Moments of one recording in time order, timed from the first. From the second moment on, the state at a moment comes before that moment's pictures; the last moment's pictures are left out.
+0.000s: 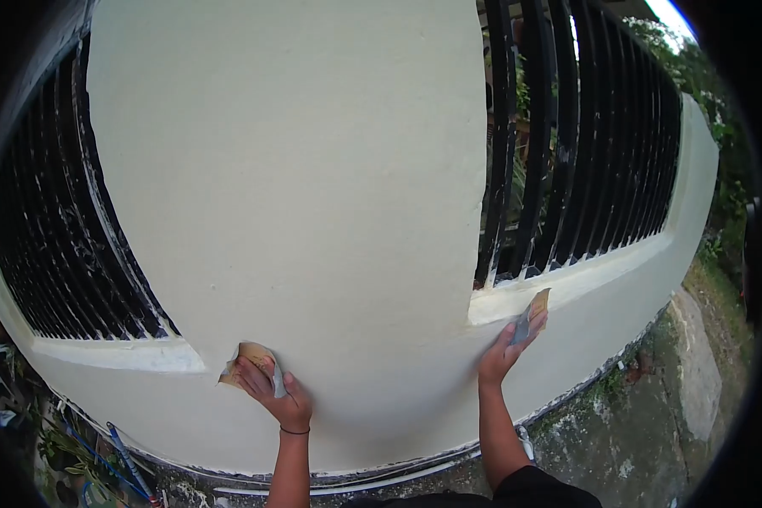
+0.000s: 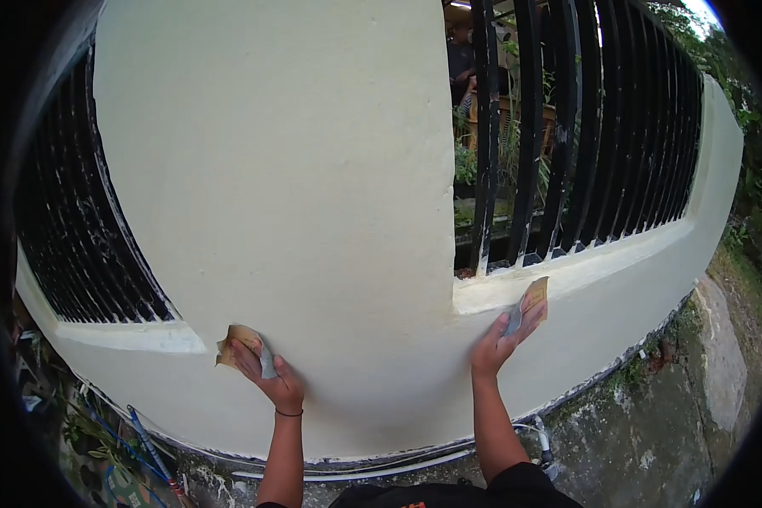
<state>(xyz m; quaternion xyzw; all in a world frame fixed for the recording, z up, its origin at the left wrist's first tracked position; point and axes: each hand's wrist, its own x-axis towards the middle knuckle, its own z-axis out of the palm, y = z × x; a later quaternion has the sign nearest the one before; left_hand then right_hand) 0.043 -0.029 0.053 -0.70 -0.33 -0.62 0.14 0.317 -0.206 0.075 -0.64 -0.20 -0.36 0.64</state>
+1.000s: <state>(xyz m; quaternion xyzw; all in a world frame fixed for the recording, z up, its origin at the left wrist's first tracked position) 0.105 -0.066 0.130 -0.59 -0.36 -0.73 0.03 0.458 -0.272 0.054 -0.44 -0.07 -0.12 0.89</state>
